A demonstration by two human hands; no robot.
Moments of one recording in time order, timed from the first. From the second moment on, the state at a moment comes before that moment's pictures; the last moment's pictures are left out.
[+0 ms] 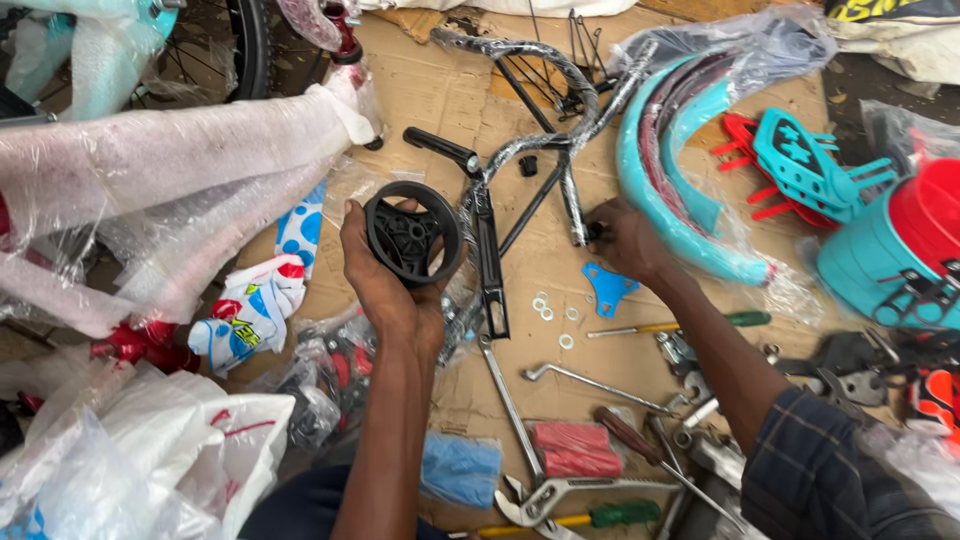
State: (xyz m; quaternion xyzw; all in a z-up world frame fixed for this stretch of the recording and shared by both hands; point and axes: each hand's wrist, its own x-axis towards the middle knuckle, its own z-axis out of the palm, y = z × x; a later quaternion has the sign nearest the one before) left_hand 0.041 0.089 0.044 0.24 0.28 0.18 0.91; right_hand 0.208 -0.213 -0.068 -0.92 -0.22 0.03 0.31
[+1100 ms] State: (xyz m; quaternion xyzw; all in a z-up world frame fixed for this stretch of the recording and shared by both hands) left_hand 0.047 0.090 0.024 0.24 0.25 0.19 0.92; right_hand 0.139 -0.153 -0.064 -0.90 -0.06 0.18 0.38
